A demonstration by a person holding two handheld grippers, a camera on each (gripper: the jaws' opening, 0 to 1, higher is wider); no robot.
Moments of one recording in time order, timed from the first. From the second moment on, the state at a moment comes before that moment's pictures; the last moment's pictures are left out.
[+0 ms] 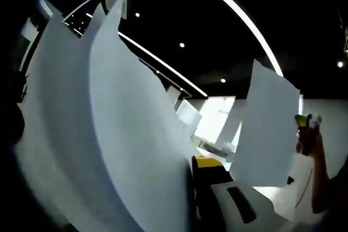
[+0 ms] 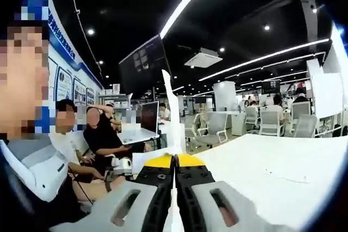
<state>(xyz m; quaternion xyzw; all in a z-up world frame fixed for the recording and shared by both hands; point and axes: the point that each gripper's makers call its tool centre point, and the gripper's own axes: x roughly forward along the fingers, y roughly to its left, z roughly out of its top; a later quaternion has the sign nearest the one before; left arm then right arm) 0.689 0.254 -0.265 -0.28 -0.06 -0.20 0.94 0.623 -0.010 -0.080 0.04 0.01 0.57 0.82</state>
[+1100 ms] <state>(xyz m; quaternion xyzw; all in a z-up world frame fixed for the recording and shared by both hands) 0.687 0.255 -0.265 -0.28 -0.06 -0.20 0.94 0.681 -0.011 -0.190 -0.06 0.13 0.51 0.85</state>
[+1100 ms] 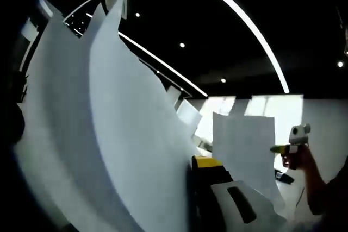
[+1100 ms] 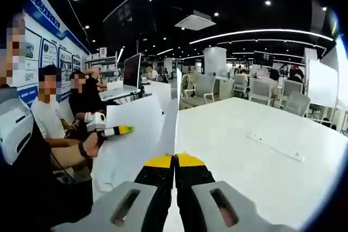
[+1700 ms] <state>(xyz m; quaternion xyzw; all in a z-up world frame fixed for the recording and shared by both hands) 0.689 0.257 -0.266 -0.28 -0.06 -0.20 0.94 0.682 -0.011 -0.200 -0.08 0.14 0.50 0.85</state>
